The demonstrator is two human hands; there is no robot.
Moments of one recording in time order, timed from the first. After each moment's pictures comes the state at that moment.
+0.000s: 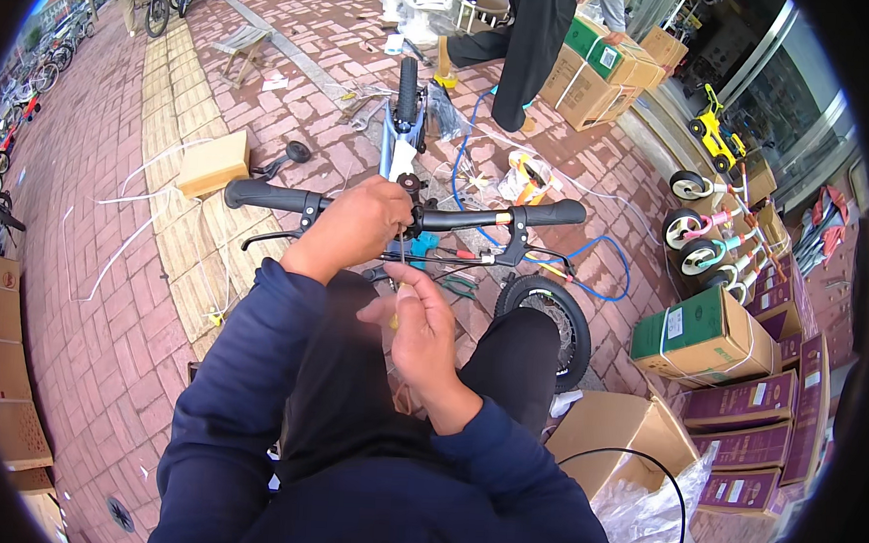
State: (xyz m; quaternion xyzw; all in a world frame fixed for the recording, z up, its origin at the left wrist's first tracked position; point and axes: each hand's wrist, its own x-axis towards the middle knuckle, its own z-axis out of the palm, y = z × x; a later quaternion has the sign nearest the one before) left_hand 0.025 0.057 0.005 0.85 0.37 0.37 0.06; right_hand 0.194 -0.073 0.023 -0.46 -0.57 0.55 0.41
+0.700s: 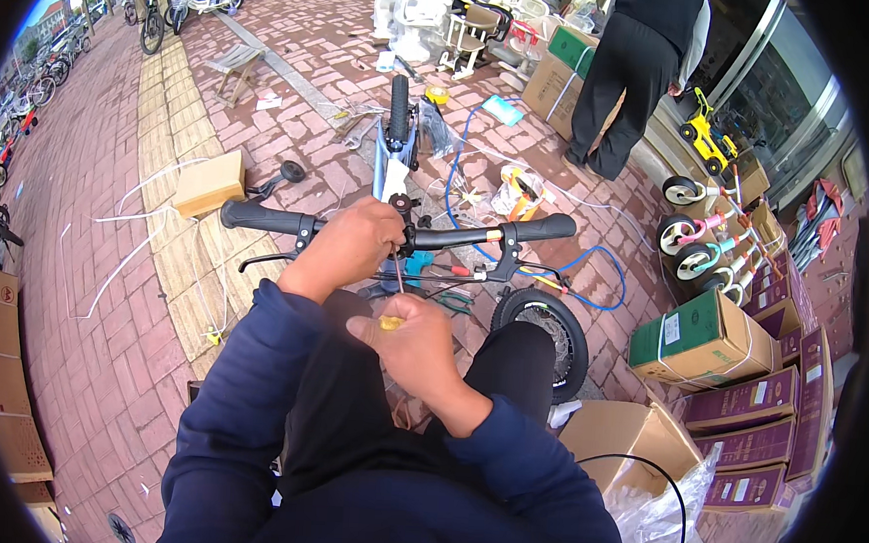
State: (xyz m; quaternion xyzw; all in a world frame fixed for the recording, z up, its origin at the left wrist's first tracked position) left_hand 0.025 0.061 0.006 0.85 0.36 0.37 0.08; right_hand 0.197 -0.058 0.013 -0.47 -0.69 0.38 0.40
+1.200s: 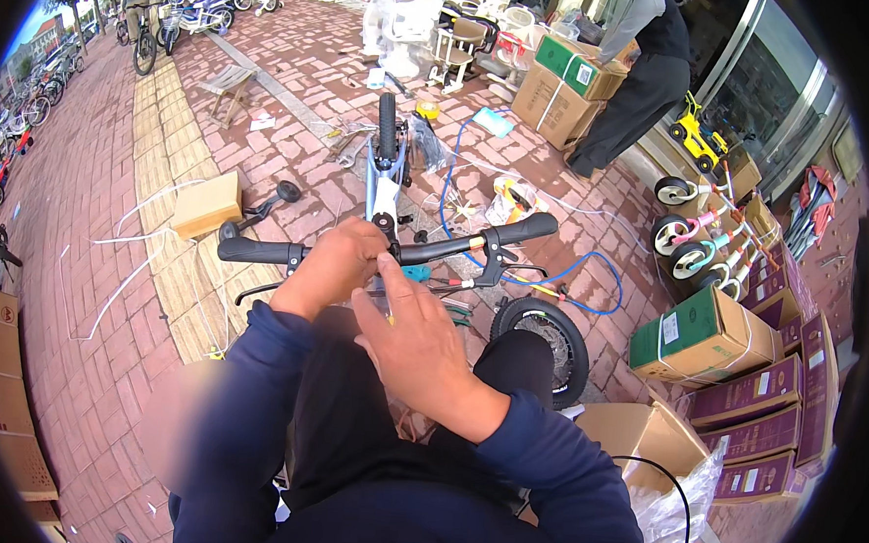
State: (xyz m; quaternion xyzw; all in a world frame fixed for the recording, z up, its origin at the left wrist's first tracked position) left_hand 0.007 0.056 0.006 0.84 0.36 0.38 0.11; right_hand 0.198 -0.057 0.055 -0.36 -0.88 -0.06 0.31
